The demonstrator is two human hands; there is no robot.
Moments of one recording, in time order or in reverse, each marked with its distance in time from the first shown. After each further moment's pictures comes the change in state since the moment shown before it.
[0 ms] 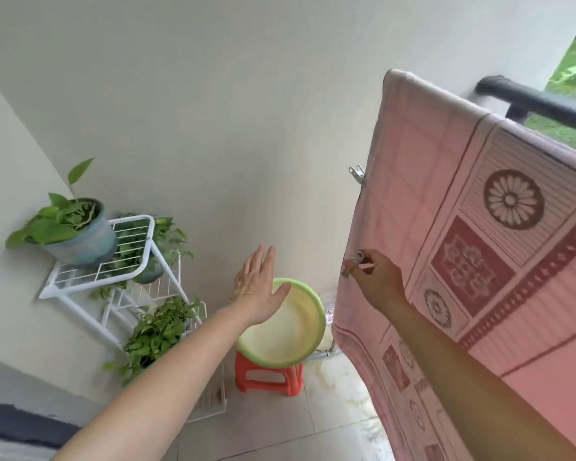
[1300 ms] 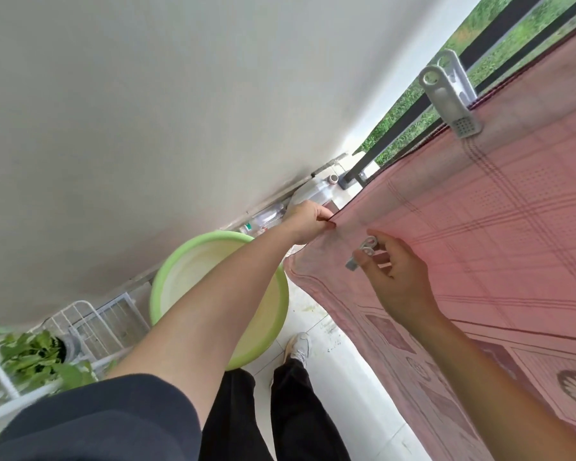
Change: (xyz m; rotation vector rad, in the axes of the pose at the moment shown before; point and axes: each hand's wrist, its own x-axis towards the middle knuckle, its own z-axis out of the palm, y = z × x) left_hand 0.242 0.008 0.266 -0.682 -0.874 0.276; right_hand 0.014 0.079 0.102 -0.241 0.157 0.438
